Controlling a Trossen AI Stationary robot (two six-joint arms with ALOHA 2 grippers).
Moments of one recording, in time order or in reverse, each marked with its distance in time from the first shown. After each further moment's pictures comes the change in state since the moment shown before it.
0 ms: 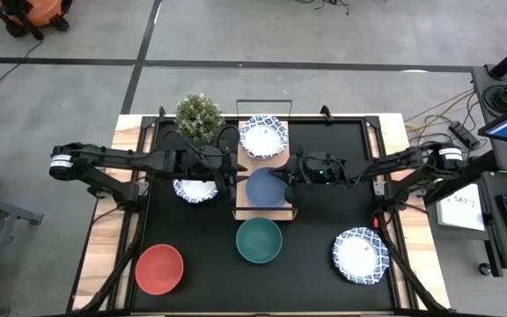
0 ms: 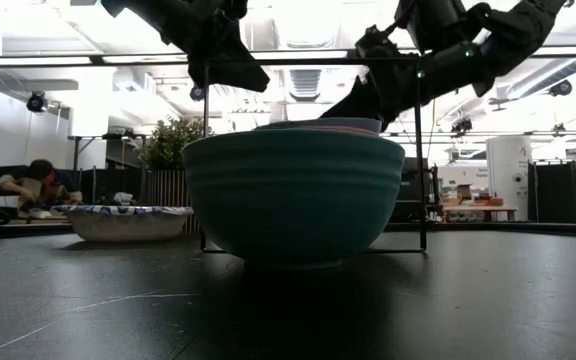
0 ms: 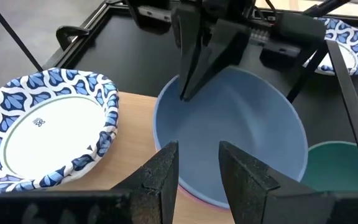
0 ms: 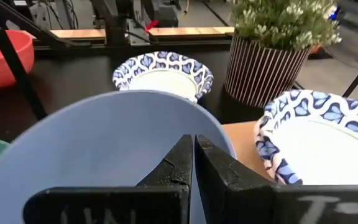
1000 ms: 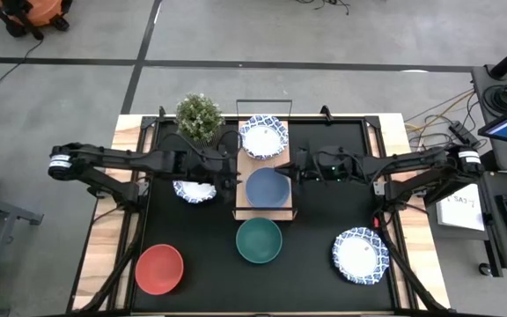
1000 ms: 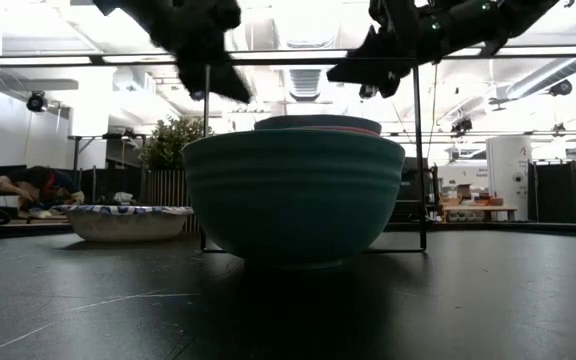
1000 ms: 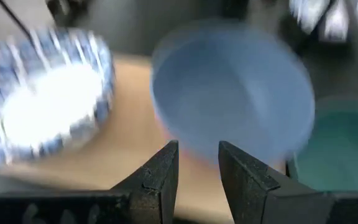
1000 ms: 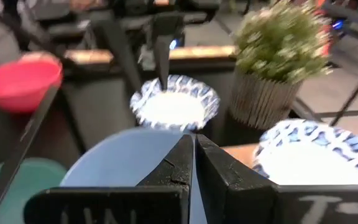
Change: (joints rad) left arm -0.015 -0.014 0.005 -0.163 0.012 -0.001; right arm 0.044 -0.183 0.078 -0.235 0.001 0.018
